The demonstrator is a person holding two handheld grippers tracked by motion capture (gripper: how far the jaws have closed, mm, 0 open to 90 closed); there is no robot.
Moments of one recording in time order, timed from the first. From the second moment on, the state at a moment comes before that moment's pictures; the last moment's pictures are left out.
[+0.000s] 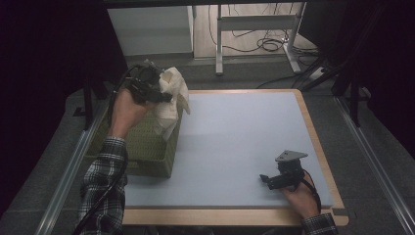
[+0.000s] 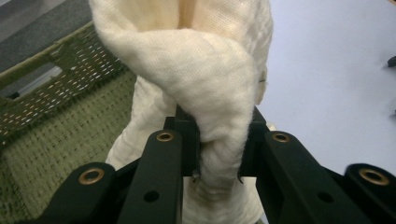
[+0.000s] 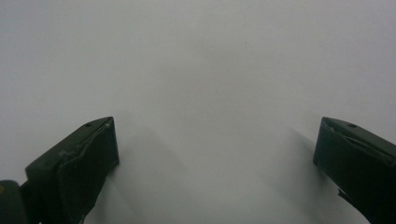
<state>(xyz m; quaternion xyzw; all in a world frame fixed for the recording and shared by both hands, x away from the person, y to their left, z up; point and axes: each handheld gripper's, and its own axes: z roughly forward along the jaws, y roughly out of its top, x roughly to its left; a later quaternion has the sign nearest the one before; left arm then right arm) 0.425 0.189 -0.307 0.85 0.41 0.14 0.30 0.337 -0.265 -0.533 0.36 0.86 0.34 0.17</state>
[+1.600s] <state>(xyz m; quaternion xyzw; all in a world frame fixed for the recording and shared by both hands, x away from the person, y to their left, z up) 0.452 0.050 -0.382 0.90 0.33 0.08 0.27 0.337 -0.265 -0.533 0.36 0.85 0.34 0.17</state>
